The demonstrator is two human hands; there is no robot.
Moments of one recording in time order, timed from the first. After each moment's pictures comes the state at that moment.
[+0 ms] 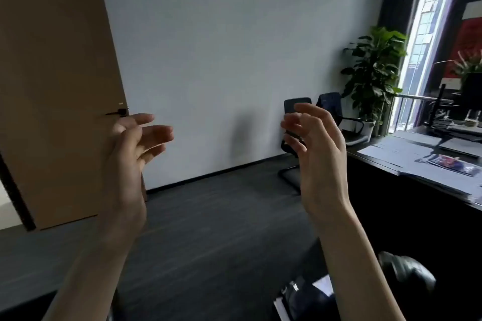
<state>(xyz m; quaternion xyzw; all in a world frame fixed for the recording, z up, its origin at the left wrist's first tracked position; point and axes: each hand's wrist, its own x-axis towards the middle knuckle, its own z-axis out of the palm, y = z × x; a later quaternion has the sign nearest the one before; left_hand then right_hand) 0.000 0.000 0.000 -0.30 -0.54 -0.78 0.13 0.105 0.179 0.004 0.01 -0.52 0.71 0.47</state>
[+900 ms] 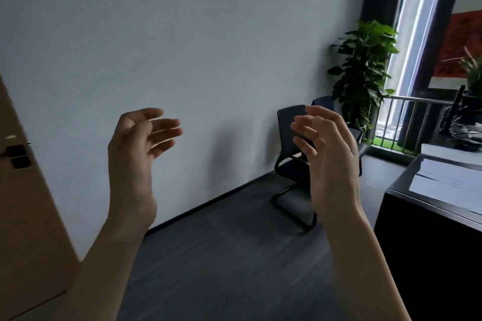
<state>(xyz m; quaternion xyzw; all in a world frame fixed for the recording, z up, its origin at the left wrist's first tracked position) -0.609 0.319 0.005 -0.32 -0.50 -0.80 0.05 -0.471 0.472 -0.001 -0.05 -0.50 0.66 0.55</state>
